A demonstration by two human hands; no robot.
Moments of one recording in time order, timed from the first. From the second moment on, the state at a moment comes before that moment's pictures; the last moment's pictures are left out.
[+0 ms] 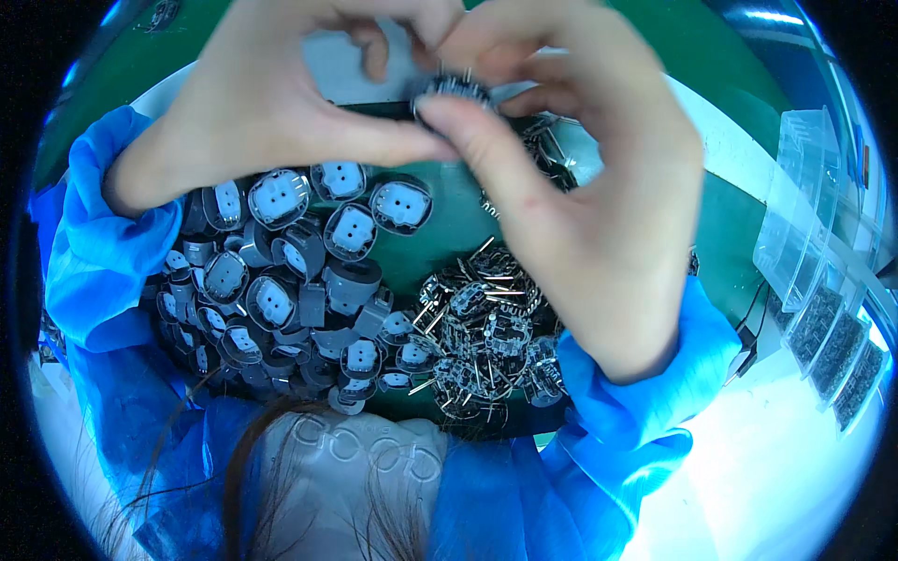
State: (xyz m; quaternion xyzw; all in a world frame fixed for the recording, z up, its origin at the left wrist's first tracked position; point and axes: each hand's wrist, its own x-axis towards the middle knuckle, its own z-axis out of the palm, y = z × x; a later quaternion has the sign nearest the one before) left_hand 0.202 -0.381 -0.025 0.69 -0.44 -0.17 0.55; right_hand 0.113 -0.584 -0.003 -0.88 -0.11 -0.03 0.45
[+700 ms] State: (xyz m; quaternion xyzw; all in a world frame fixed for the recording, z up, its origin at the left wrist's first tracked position) left_hand 0.220 -0.383 -0.040 0.60 -0.52 -0.13 0.60; right_hand 0.096 -0.588 0.007 -0.71 0.00 0.15 0.69
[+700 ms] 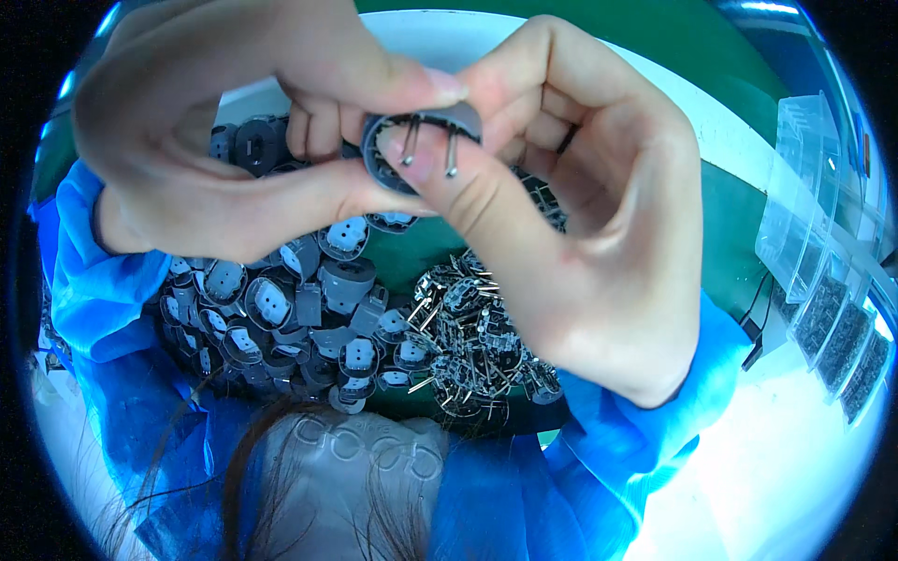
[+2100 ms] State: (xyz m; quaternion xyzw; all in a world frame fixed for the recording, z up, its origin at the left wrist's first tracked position) left_hand 0.210 -0.383 -0.021 0.53 -0.58 -0.04 0.62; right_hand 0.082 -0.547 -0.030 -0.34 -0.03 0.13 0.93
